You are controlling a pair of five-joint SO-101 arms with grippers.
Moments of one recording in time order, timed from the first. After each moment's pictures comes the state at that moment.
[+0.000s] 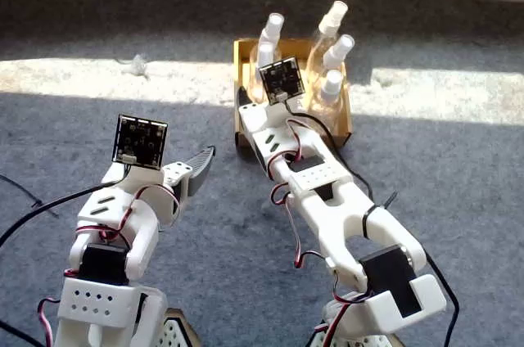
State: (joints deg) left arm 2.0 -77.7 70.8 44.2 0.3; right arm -25.7 -3.3 44.4 -15.1 3.8
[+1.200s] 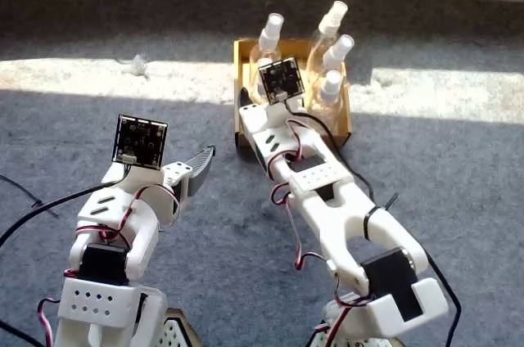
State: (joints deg) left arm 2.0 -77.7 70.8 44.2 0.3; right arm -25.7 -4.7 44.4 -13.3 3.7
